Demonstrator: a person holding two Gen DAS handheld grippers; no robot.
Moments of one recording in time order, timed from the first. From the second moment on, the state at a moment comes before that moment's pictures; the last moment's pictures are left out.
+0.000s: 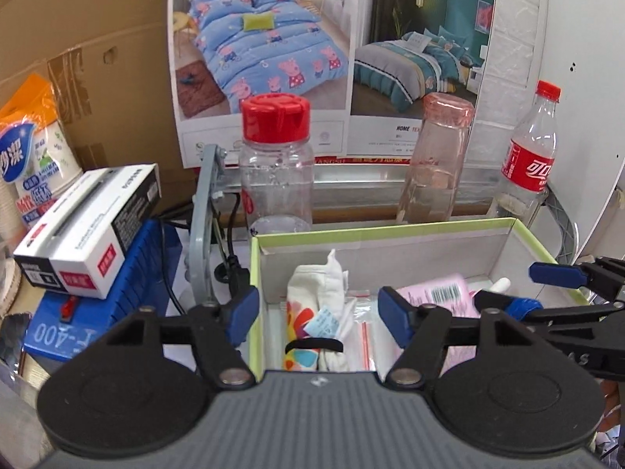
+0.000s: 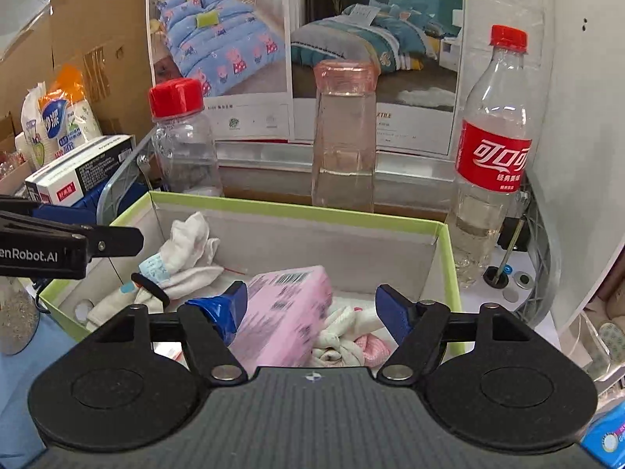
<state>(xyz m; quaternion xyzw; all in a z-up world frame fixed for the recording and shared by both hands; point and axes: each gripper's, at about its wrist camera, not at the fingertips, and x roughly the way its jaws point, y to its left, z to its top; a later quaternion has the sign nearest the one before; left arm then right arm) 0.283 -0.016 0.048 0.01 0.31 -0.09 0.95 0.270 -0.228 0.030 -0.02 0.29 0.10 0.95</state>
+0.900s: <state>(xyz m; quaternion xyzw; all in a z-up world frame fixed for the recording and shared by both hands) 0.104 0.041 0.017 -0.02 0.34 -0.04 0.94 0.028 -0.257 -0.013 0.09 0.26 0.02 0.96</state>
